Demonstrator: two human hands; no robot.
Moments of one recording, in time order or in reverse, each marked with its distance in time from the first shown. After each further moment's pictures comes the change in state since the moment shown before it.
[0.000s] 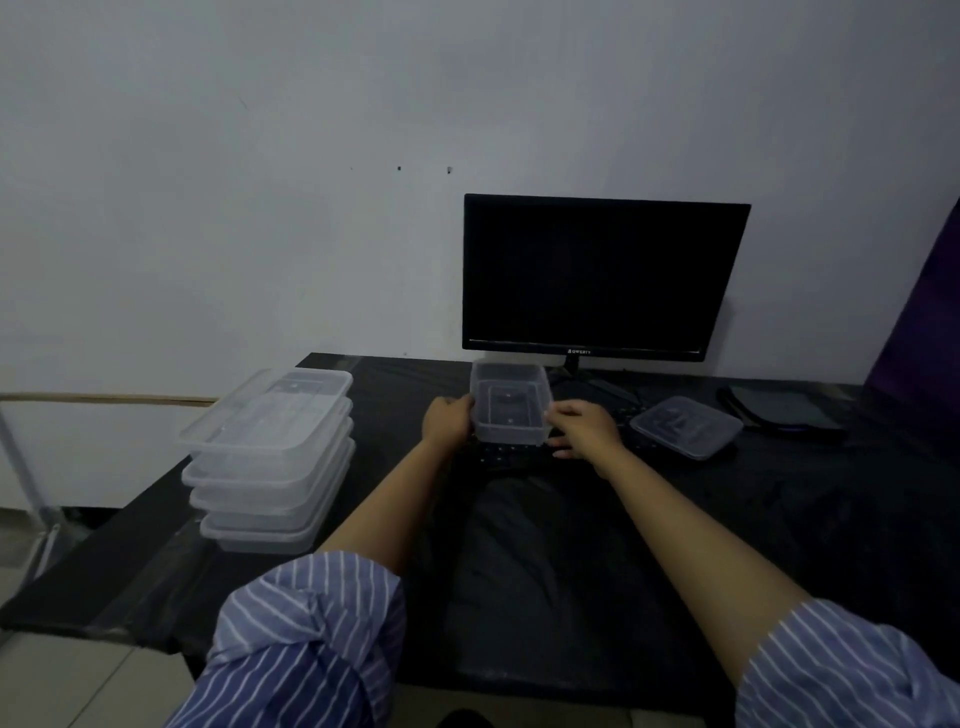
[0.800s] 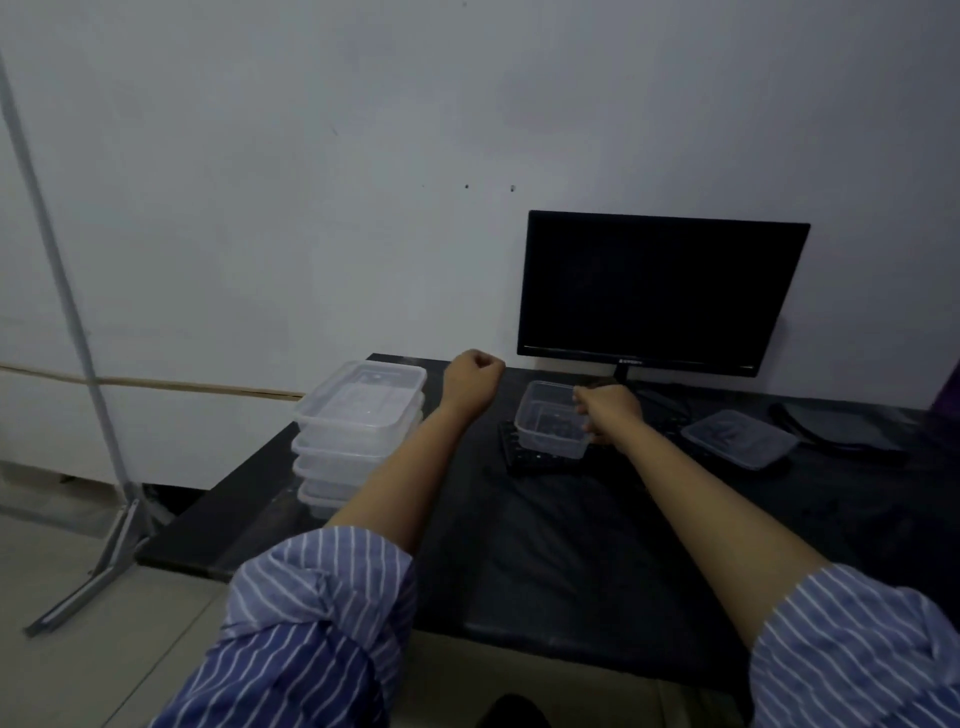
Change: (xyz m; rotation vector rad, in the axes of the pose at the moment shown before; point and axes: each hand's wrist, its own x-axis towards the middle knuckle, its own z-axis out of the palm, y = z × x) left_hand -0.053 0.055 -0.067 0.201 0.155 0.344; right_hand -0.027 -0.056 0.034 -0.152 0.075 0.052
